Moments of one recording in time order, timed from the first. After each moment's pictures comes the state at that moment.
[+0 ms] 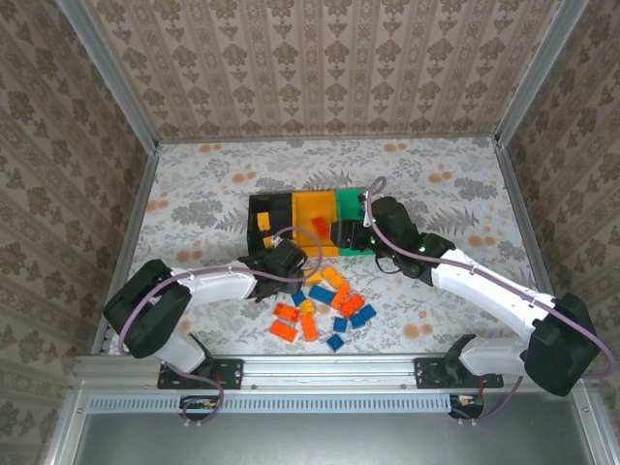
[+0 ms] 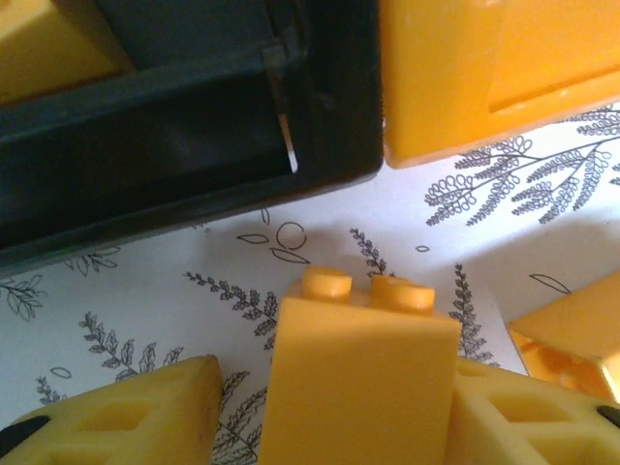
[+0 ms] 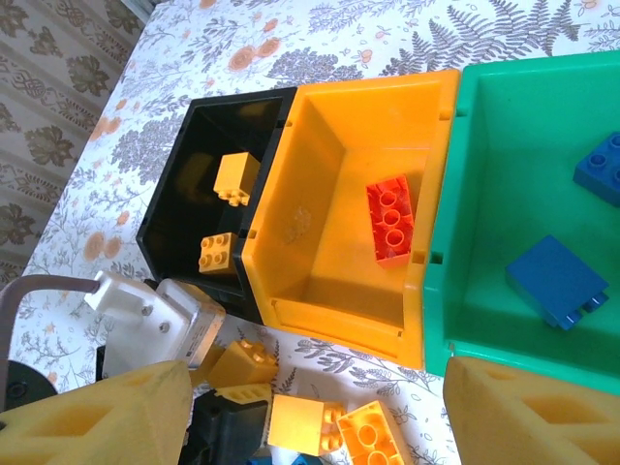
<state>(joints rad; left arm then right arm) -0.86 1.53 0.68 -0.26 -0.24 -0.52 0.66 1.24 0.90 -0.24 0.02 0.58</state>
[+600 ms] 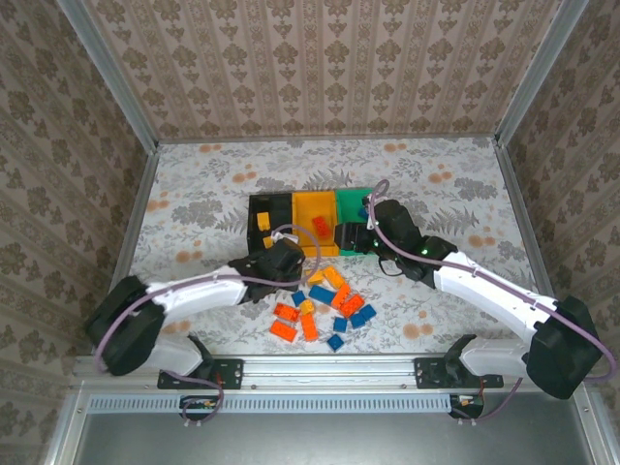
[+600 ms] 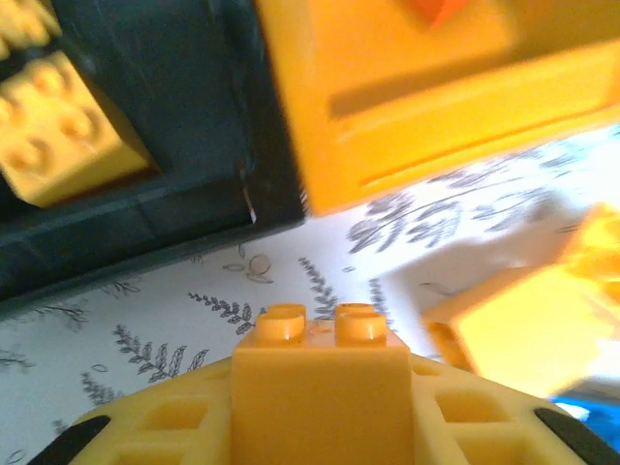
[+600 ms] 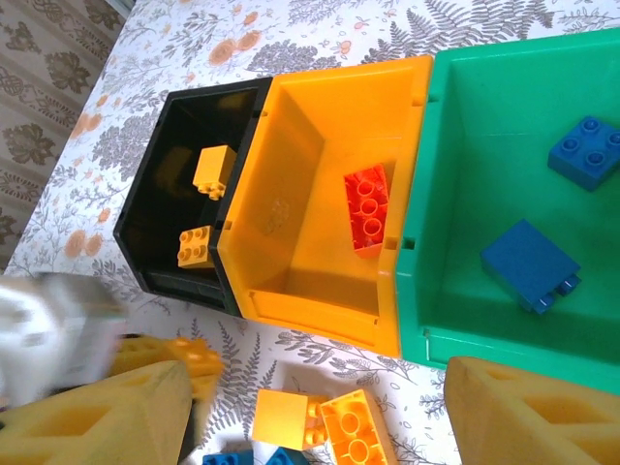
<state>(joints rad) -0.91 1.31 0.68 -0.31 -0.27 -0.50 0.64 1.23 0.86 -0.24 0.03 0.58</state>
